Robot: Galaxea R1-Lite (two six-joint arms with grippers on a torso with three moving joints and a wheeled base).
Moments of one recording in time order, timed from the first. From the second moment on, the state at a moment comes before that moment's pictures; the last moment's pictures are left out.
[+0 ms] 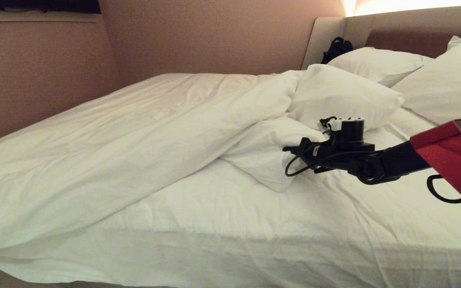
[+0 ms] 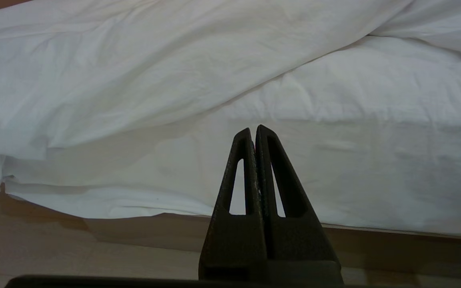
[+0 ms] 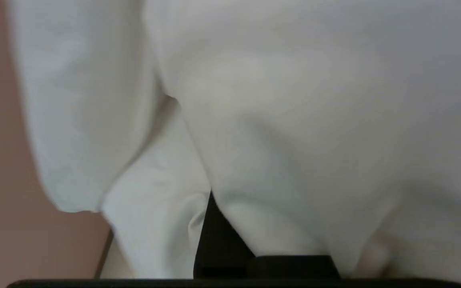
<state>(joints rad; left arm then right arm) 0.00 0.00 0.00 -0.06 0.01 0.01 0.19 2.23 -1.44 -0.55 0.54 0.68</state>
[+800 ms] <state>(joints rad) 0.00 0.00 0.00 -0.06 0.01 0.01 0.15 1.78 -1.40 -0.38 0.55 0.76</state>
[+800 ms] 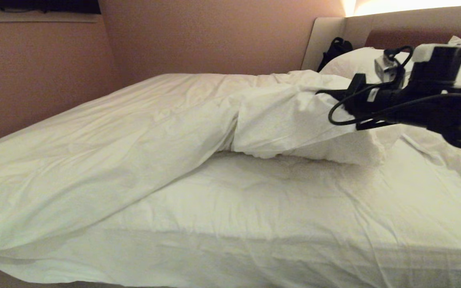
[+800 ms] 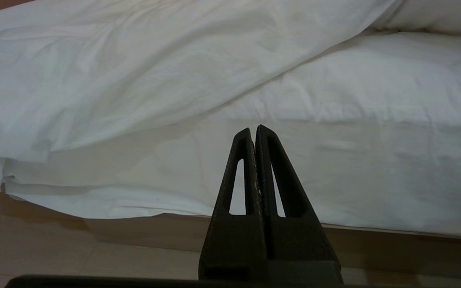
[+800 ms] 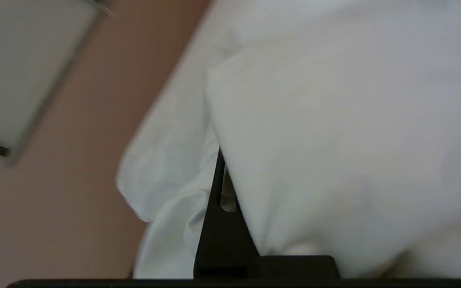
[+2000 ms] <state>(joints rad) 0.00 0.00 0.00 -0.06 0.01 0.01 -0.17 1.29 -1.42 -0.18 0.55 0.80</state>
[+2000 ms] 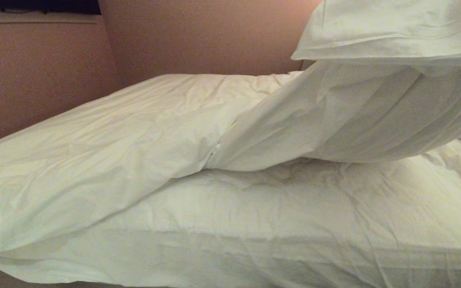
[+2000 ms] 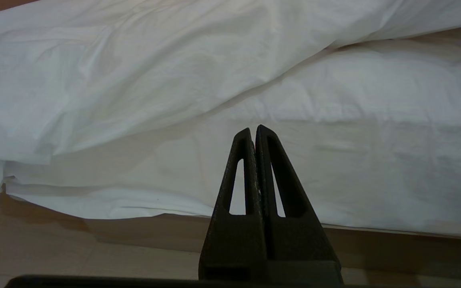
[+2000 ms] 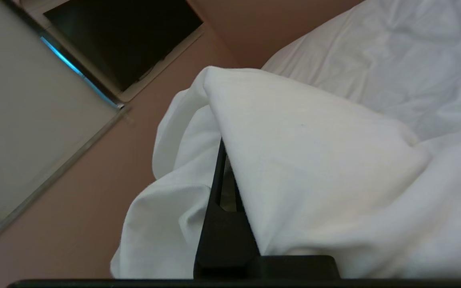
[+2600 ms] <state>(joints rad) 0.00 0.00 0.00 -0.06 0.01 0.01 -0.27 1.16 -1.41 -0.18 0.54 0.82</state>
